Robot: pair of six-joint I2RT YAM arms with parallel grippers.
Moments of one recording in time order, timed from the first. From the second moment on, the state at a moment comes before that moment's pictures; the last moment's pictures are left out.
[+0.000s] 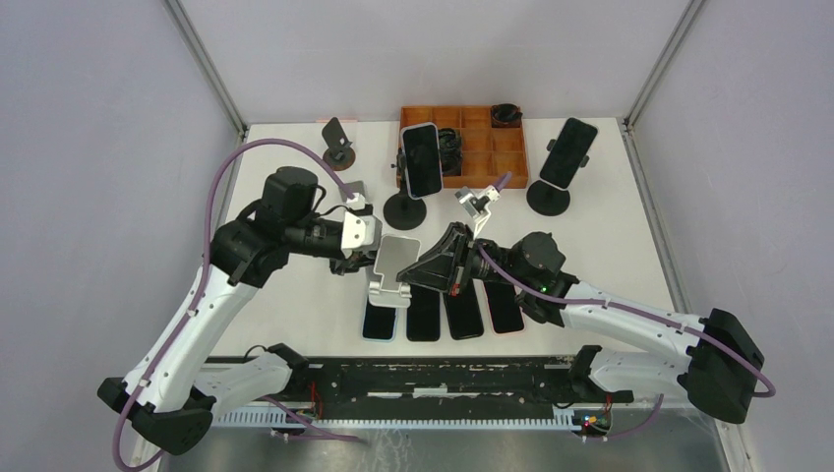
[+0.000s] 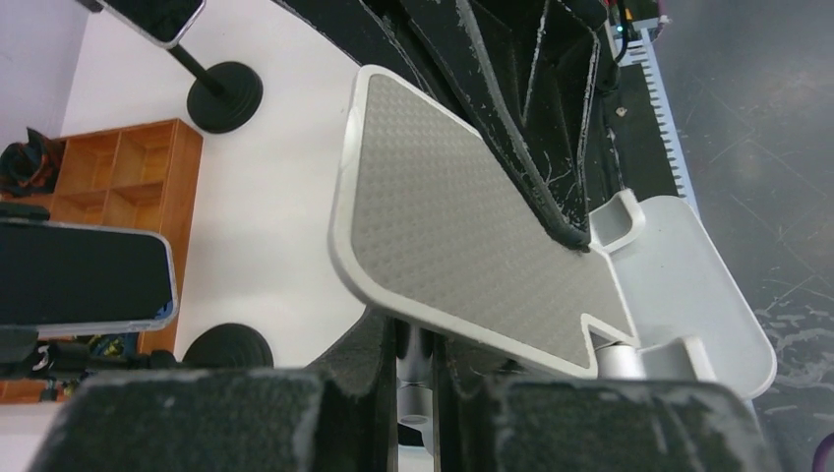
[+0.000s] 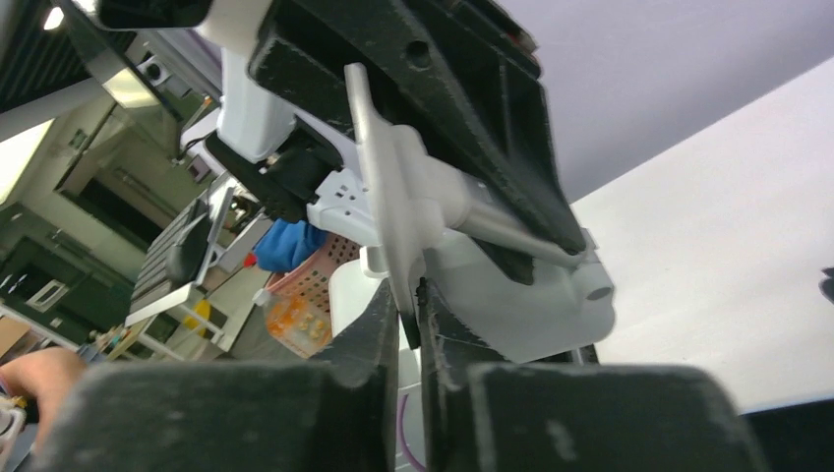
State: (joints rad) left arm -0.55 1.02 1.30 -0.89 0.88 0.73; right arm 0.95 1.13 0.68 0.76 -0.52 0.88
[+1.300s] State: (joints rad) left arm -0.56 1.21 1.40 -1.21 0.82 0.96; right arm 1.00 1.05 0.76 0.09 -0.41 0.22
